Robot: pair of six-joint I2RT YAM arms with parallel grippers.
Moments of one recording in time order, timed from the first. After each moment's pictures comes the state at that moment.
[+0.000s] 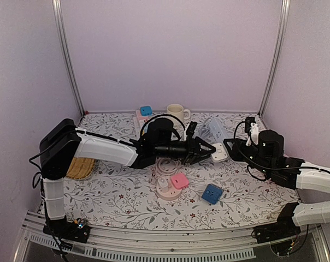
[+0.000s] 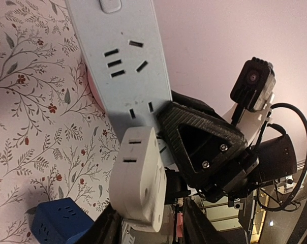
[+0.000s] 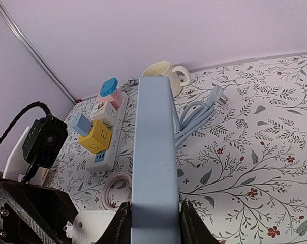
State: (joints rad) left arm -1.00 2.02 1.30 0.56 0.50 -1.16; right arm 0.74 0.97 0.52 0.17 0.26 0.56
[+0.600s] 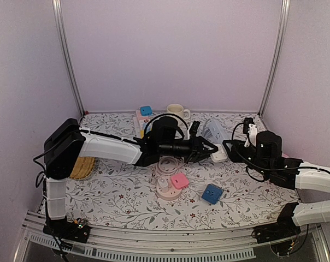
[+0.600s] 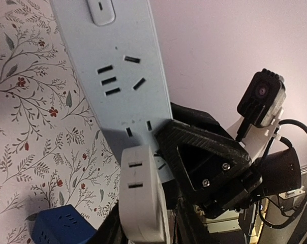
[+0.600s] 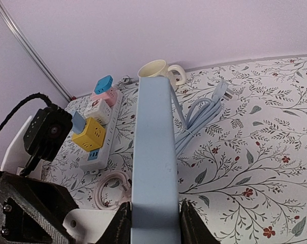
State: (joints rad) left arm -1.00 2.06 1.37 0.51 0.50 -1.16; right arm 0.75 0.99 0.52 0.17 0.30 0.54
